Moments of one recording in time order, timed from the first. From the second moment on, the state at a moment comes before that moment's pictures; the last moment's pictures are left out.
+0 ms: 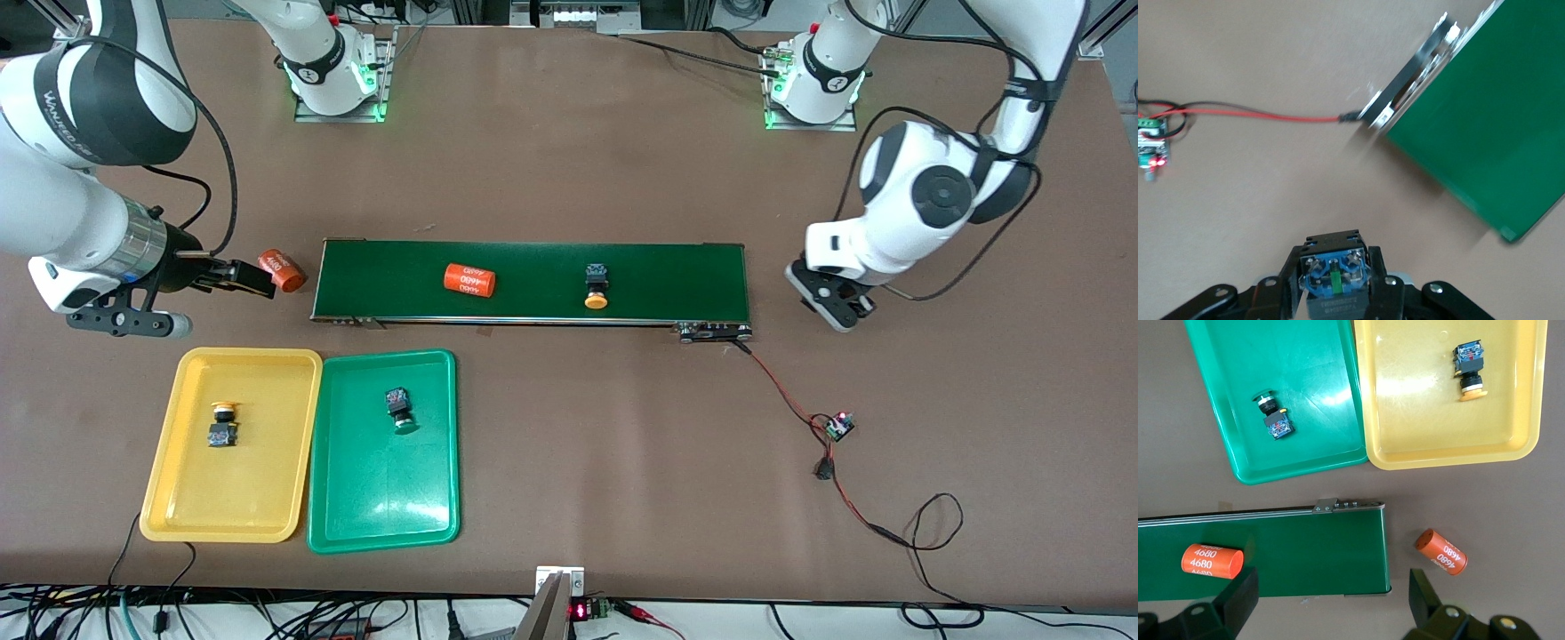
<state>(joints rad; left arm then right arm) 0.29 0.18 -0.53 -2.22 0.10 2.35 0.51 0.11 0.21 0.00 -1.64 0.10 1.77 0.20</state>
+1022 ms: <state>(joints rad) 0.10 0.34 -0.52 -2.15 0.10 2.40 0.00 0.12 0.09 0.04 -1.96 0.13 2.12 0.19</state>
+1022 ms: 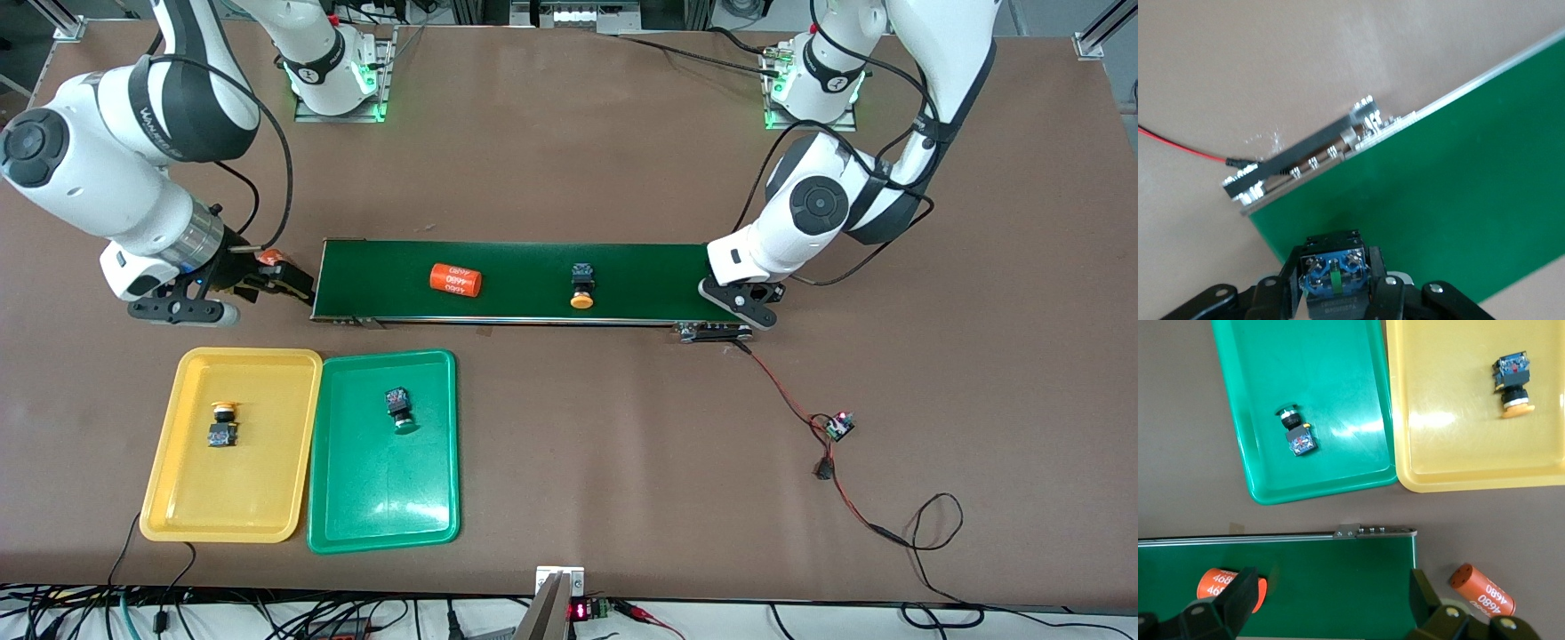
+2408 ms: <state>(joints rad) 0.09 0.39 -0.51 -2.12 0.10 2.42 -0.15 0.29 0.08 0.13 -2.20 0.14 2.47 0.54</state>
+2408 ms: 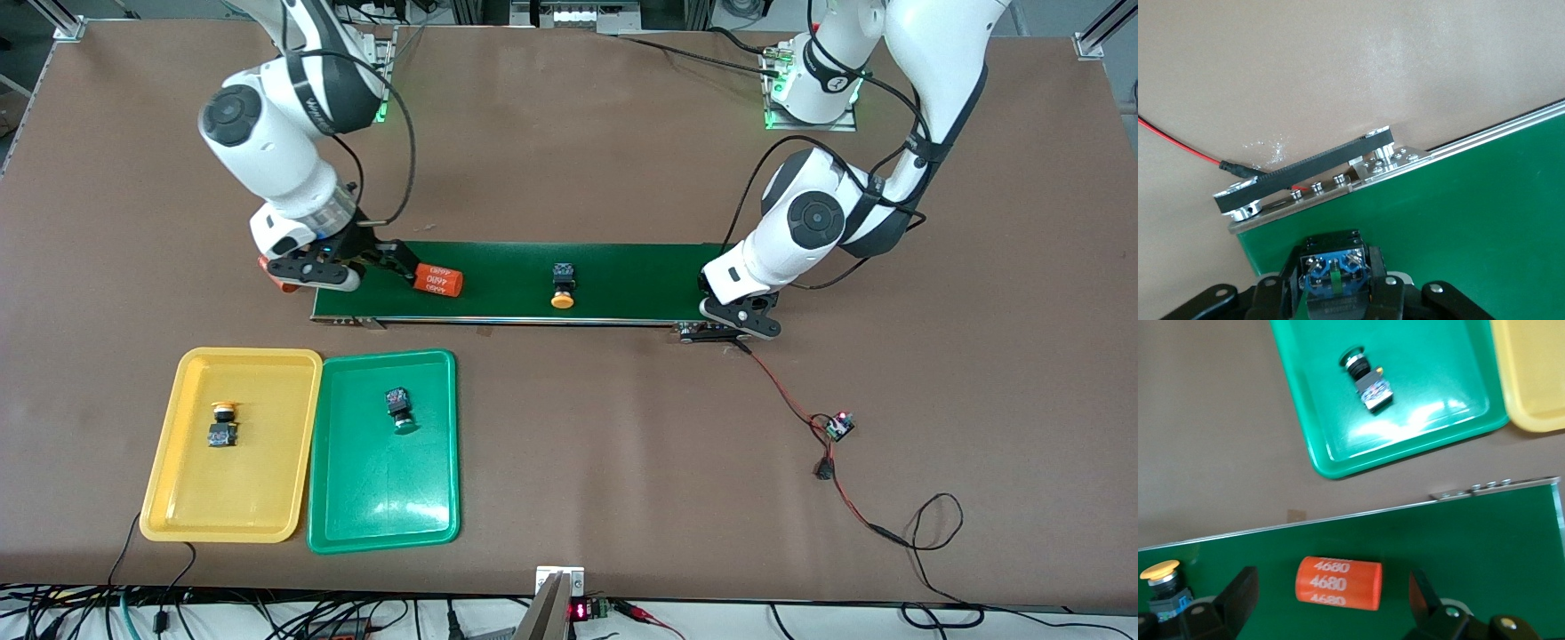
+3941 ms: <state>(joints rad) 0.09 0.18 -0.48 -1.90 0.03 1.93 -0.18 0.33 0.16 0.22 -2.15 -0.04 2.35 0.68</state>
